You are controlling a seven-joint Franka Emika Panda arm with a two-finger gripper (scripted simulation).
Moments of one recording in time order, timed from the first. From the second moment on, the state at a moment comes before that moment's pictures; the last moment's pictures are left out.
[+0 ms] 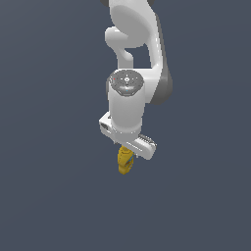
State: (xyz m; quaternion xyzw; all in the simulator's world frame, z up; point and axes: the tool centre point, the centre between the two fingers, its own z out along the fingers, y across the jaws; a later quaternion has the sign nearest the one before) arm 0.068 0.003 0.172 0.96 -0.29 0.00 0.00
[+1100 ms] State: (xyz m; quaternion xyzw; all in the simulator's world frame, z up) arm 0.067 0.007 0.182 0.96 -0.29 0.00 0.00
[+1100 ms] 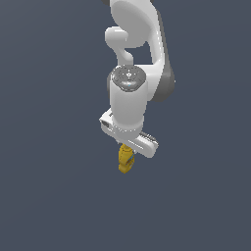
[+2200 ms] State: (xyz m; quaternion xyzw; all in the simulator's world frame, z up) arm 0.052 0.071 0.452 0.96 -0.27 0.07 -0.02
